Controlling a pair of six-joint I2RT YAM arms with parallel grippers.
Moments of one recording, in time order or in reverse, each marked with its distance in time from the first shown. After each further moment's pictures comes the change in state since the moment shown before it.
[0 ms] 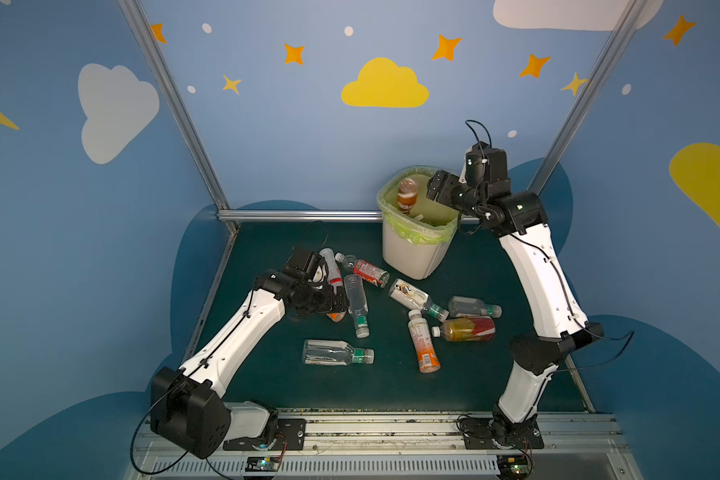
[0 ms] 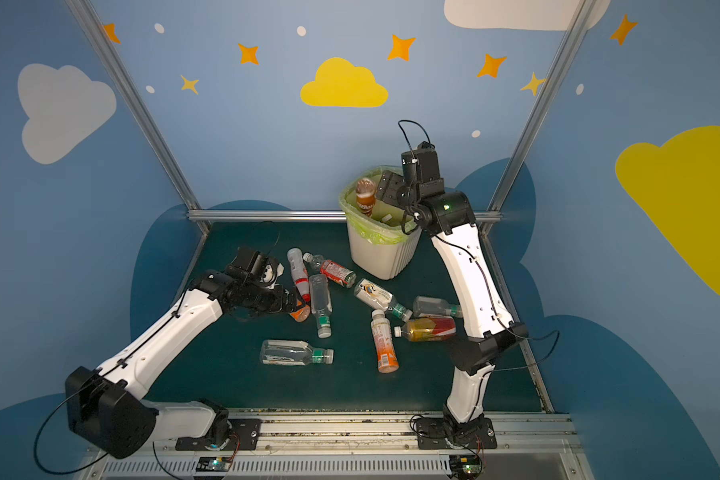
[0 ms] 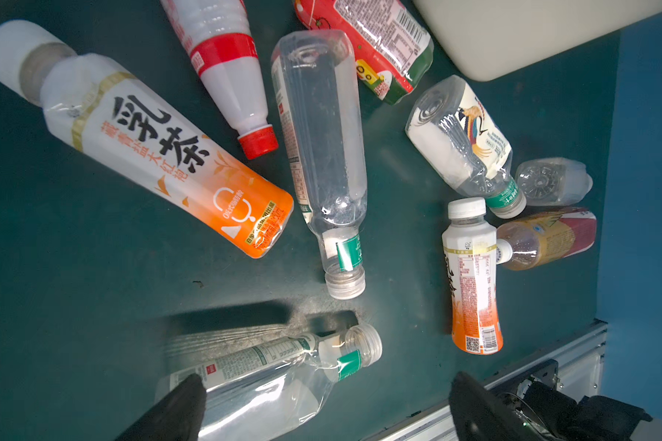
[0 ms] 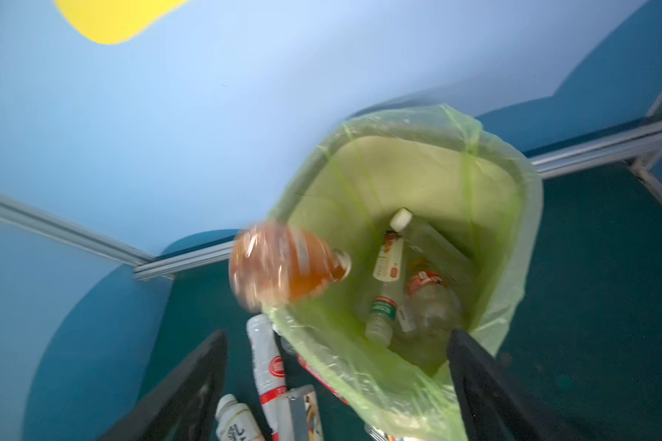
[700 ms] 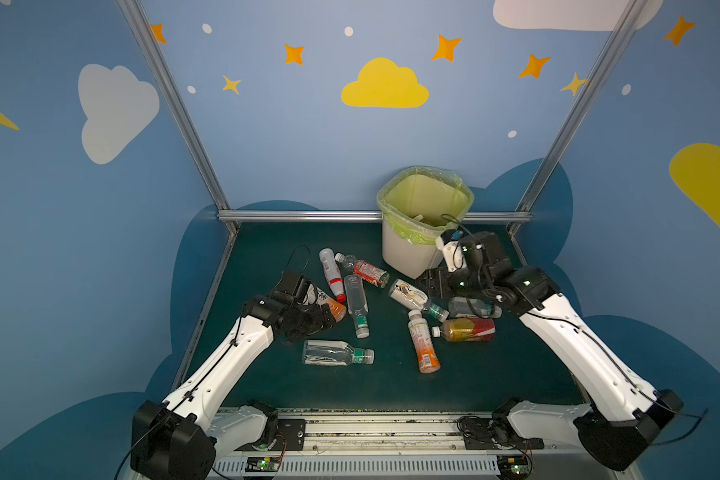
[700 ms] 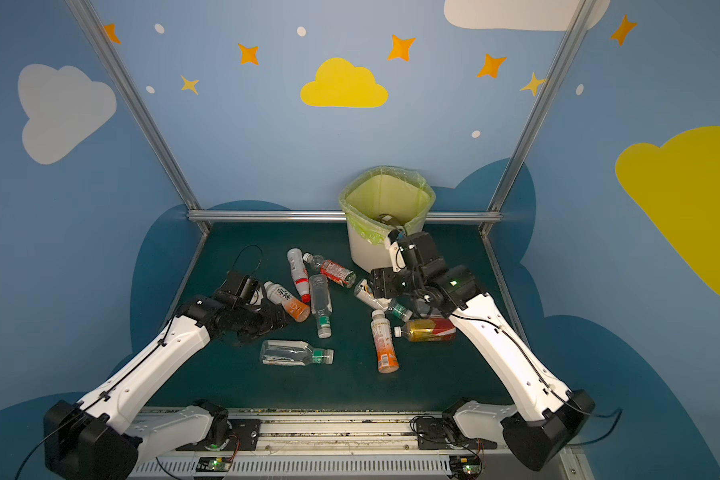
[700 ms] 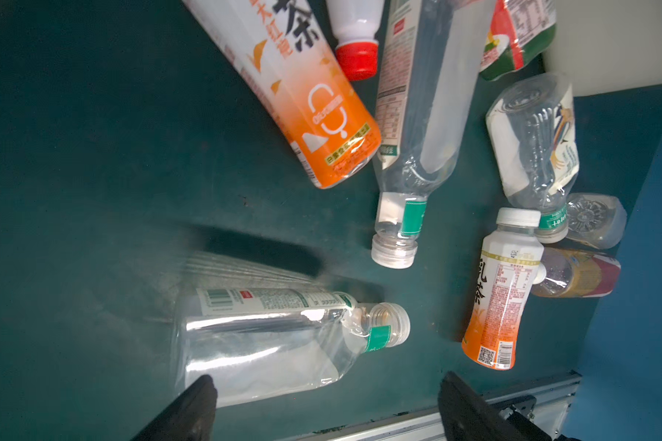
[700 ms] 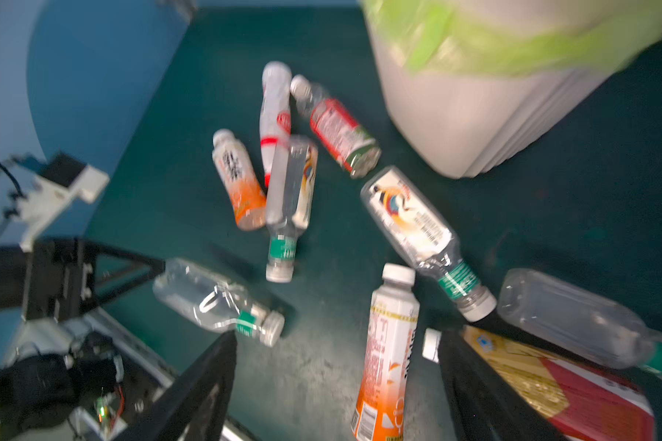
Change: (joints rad) left arm 0.016 -0.168 -0.241 0.008 -0.025 -0.265; right arm 0.185 -0.536 -0.955 0.092 -0.338 -0.251
